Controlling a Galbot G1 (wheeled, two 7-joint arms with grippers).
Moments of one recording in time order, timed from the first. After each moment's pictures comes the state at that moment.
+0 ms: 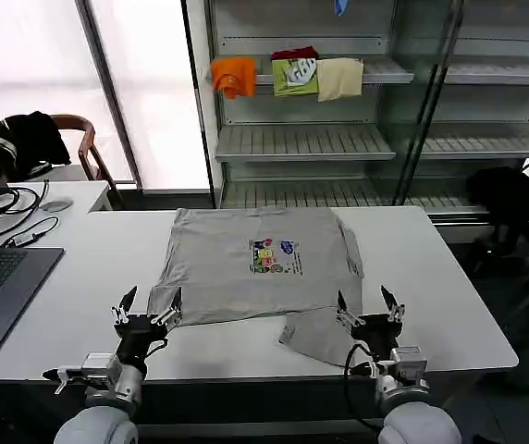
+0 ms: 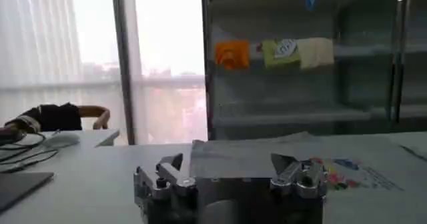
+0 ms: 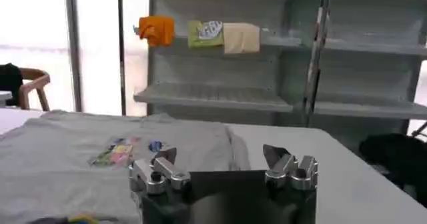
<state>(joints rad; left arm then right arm) 1.42 -1.41 -0.55 -2.20 -0.14 0.41 -0.06 -1.38 1.25 0.32 2.28 0.23 -0.51 0.34</state>
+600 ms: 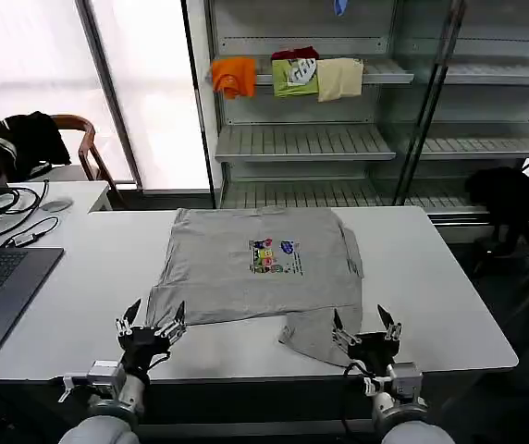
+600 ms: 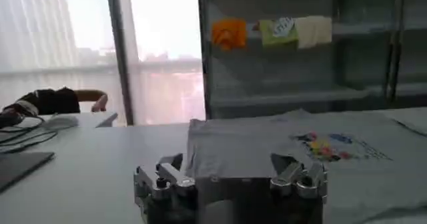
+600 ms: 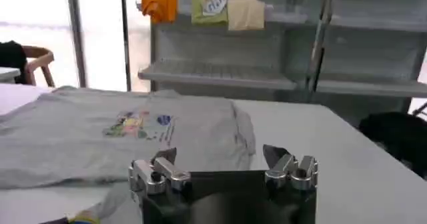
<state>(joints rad) 1.45 -1.39 -0.54 -2.19 -0.13 0.46 -0.07 -1.47 1.24 0.27 2.31 0.24 -0.56 0.40</state>
